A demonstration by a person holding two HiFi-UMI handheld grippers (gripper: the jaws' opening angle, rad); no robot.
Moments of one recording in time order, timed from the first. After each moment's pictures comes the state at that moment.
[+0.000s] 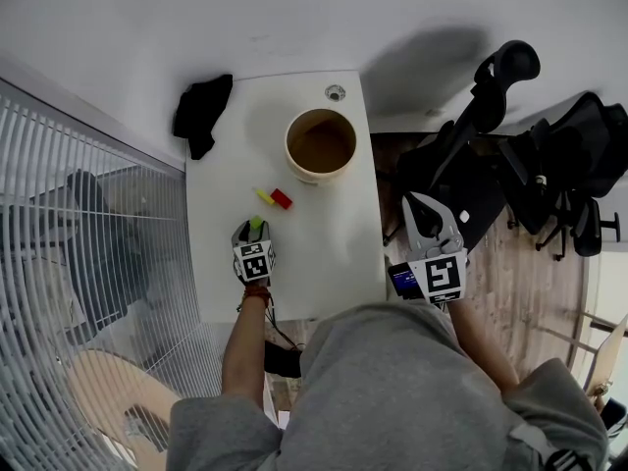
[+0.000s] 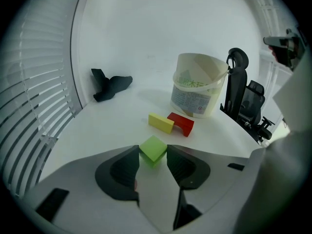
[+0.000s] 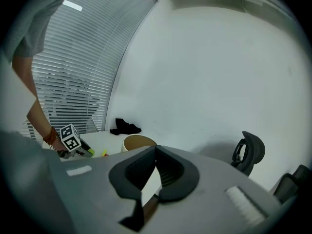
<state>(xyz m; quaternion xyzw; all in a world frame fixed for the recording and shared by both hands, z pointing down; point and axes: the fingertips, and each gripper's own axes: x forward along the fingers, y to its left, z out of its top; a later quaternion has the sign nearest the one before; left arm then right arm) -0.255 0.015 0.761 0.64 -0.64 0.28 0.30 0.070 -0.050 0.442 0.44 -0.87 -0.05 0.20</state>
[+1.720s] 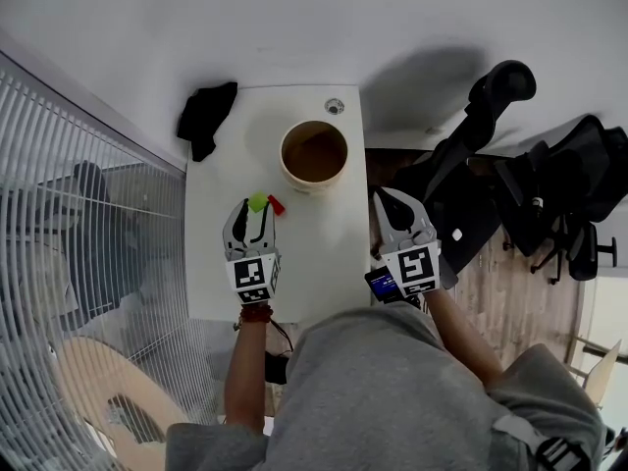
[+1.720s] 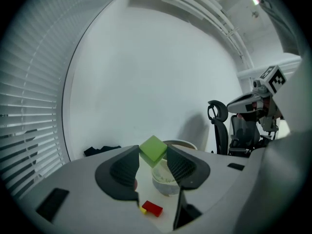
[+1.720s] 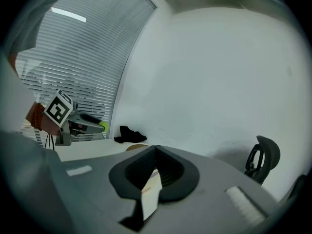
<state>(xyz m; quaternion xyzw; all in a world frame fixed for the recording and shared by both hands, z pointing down) -0.180 -0.030 0.508 0.72 -0.68 0.11 0.09 0.046 -0.074 0.435 0.39 -0.90 -0.06 0.17</state>
